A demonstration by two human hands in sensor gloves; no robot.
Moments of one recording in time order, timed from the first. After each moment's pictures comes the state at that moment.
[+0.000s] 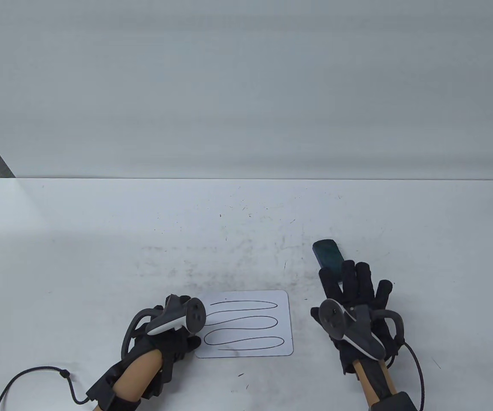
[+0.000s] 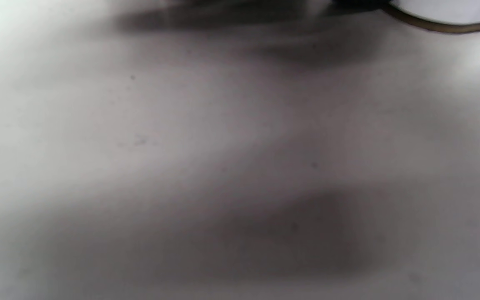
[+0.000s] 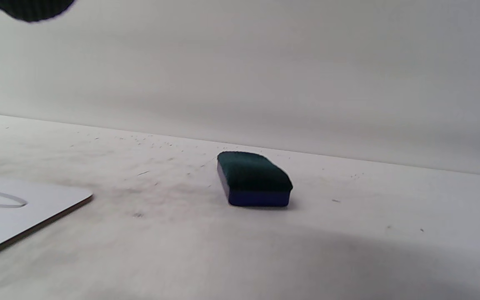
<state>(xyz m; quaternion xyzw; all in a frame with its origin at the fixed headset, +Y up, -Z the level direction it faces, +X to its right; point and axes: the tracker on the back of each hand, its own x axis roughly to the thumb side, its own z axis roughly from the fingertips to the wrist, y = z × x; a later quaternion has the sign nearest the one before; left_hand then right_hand) -0.186 -0.783 -0.325 -0.32 -0.11 -0.05 0.94 0.169 -0.690 -0.311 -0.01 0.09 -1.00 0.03</state>
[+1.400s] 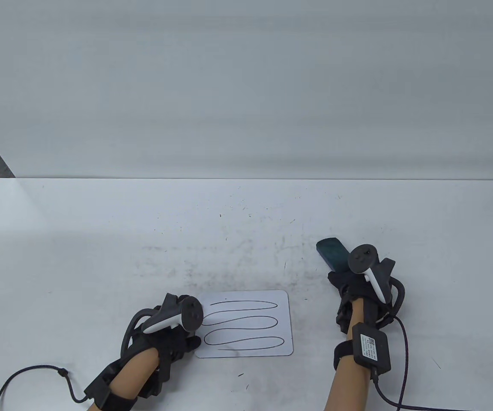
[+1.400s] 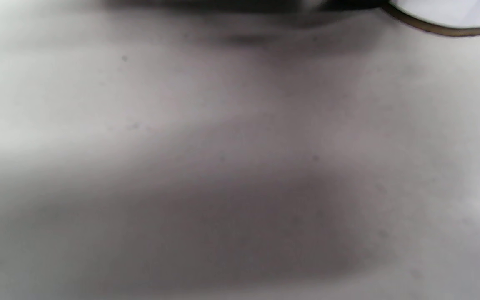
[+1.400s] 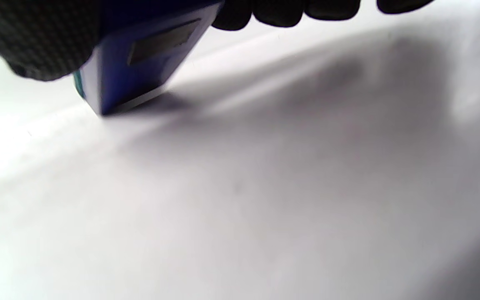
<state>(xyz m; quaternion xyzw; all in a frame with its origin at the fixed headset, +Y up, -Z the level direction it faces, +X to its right) -0.190 -0.786 -0.326 -0.33 -0.12 -0.03 0.94 0.243 -0.758 -0.410 0.19 -0.02 -0.96 -0.20</state>
